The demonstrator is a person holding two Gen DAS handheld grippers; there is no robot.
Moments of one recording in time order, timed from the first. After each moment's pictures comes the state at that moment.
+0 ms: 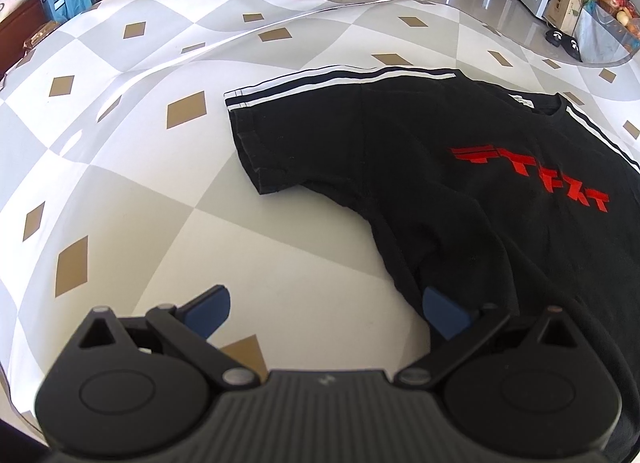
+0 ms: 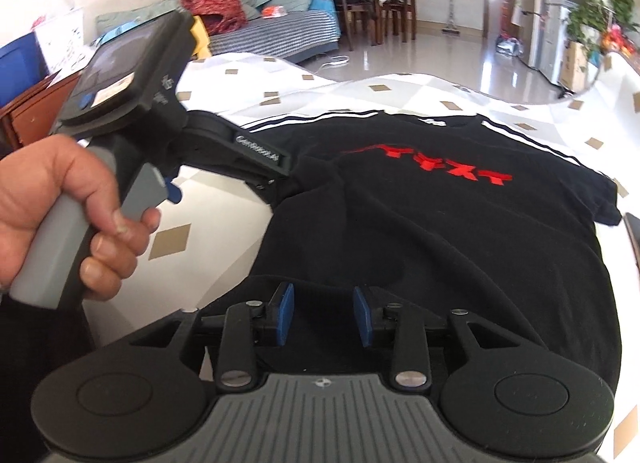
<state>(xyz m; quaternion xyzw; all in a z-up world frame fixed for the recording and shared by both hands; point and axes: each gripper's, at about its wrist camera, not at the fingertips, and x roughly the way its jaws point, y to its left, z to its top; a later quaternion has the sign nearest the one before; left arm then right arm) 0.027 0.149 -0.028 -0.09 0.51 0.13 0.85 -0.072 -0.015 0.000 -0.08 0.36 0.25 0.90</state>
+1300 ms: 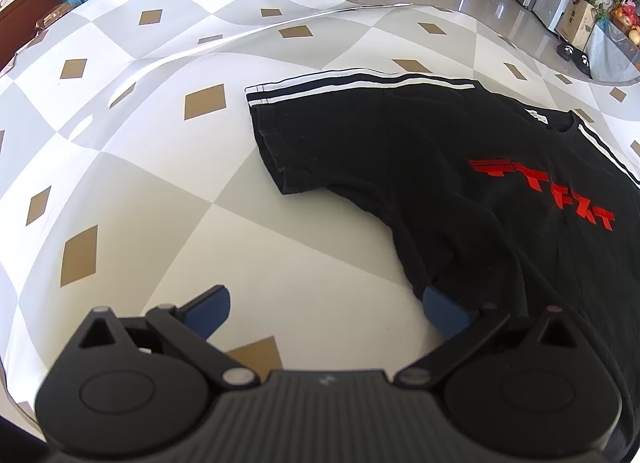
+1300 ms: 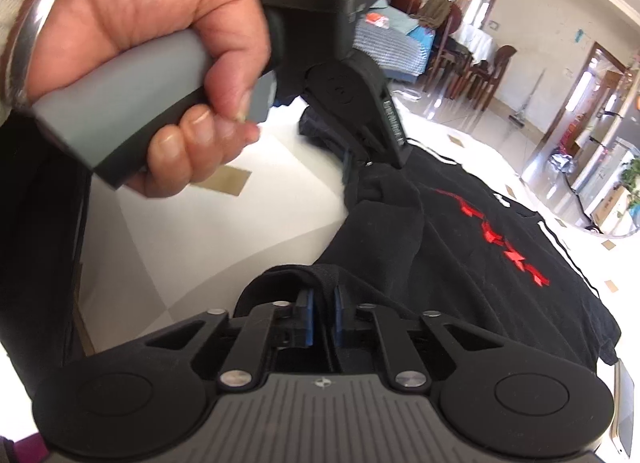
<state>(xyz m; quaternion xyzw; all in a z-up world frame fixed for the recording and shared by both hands) 0.024 0.165 -0.026 -0.12 0.51 0.14 0.84 -0.093 0.043 -0.033 -0.26 0.28 0.28 0.88</state>
